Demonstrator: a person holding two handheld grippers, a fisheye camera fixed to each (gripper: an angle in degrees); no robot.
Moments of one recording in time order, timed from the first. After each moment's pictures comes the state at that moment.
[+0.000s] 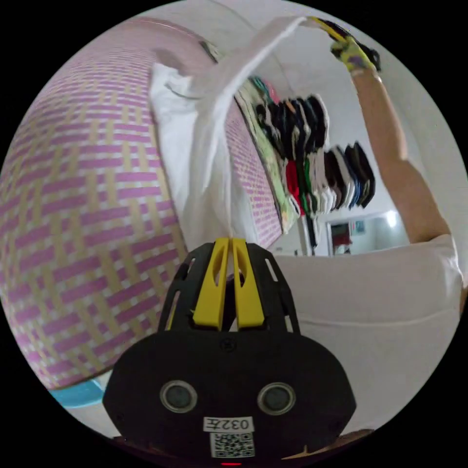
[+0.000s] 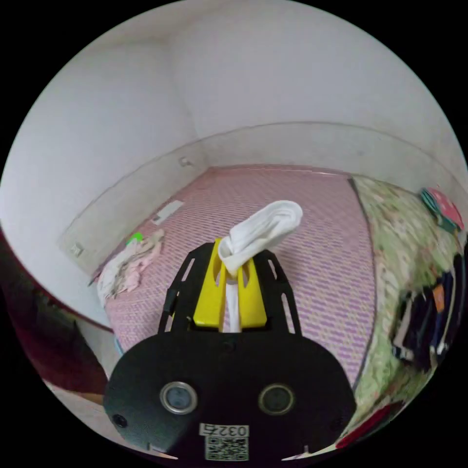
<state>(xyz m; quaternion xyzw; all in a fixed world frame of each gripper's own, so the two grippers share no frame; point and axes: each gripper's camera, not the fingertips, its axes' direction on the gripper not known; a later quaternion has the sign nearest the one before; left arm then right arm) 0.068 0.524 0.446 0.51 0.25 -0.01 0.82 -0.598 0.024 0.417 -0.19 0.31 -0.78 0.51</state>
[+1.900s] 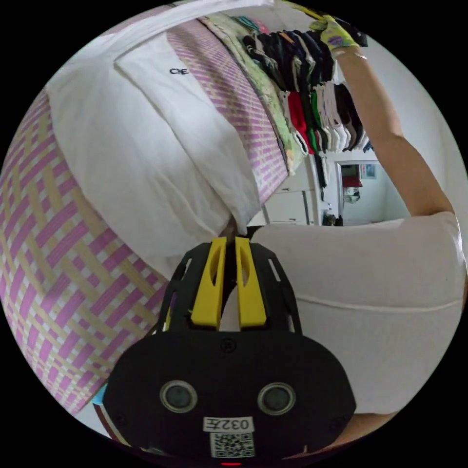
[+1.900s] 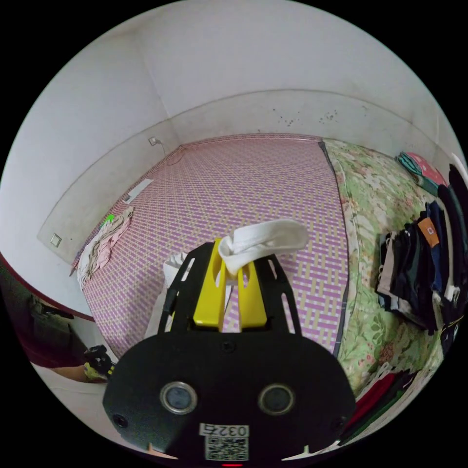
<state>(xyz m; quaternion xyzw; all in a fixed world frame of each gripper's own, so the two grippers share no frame) 0.046 0.388 0.492 0.36 0.22 0.06 0.91 -0.555 -0.087 0.266 -0.20 0.35 -0.77 0.50</state>
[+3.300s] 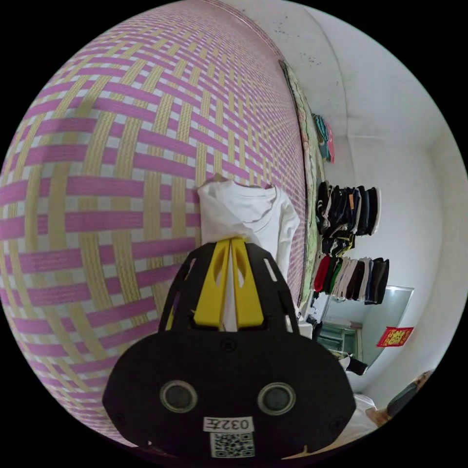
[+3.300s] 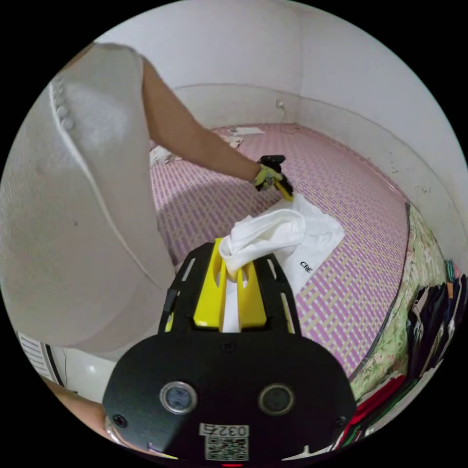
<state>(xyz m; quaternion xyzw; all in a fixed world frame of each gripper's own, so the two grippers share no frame) -0.425 0.280 0.356 0.49 0.31 -0.16 0.80 -0.331 0.189 -0.047 -0.39 0.27 -0.83 0.29</state>
